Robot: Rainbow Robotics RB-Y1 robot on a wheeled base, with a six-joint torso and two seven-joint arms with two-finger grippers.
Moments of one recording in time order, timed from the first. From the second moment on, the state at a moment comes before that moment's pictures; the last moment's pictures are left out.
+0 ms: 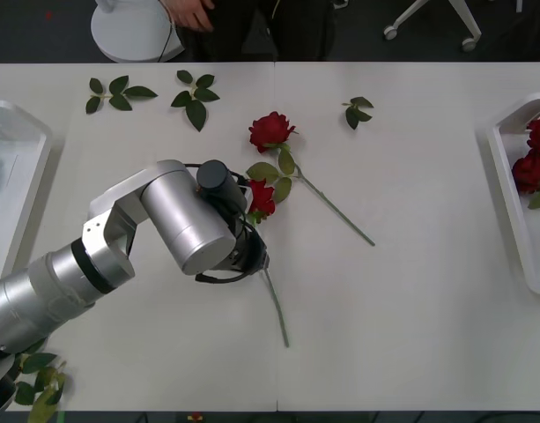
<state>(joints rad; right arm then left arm) -0.65 -1.25 0.37 -1.07 -1.25 1.30 1.82 -0.64 0.47 -0.79 -1.68 0.59 1.38 -0.84</state>
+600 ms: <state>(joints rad) -0.71 -1.16 0.47 -1.55 -1.29 1.29 1.49 -0.71 0.34 -0.90 -1.45 0.46 1.23 -0.84</state>
